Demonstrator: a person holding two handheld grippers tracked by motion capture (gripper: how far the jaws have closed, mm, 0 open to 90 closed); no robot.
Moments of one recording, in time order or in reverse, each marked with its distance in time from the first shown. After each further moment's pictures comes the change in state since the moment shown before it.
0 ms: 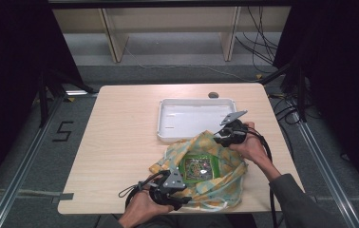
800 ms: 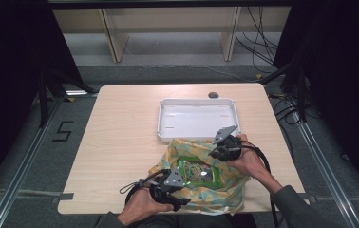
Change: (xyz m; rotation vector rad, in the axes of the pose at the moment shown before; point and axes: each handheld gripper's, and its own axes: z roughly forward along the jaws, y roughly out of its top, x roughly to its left) left arm 0.008 -0.003 0.009 0.081 -0.035 0.051; right arm 0.043 -0.010 0.002 0.073 0.128 -0.183
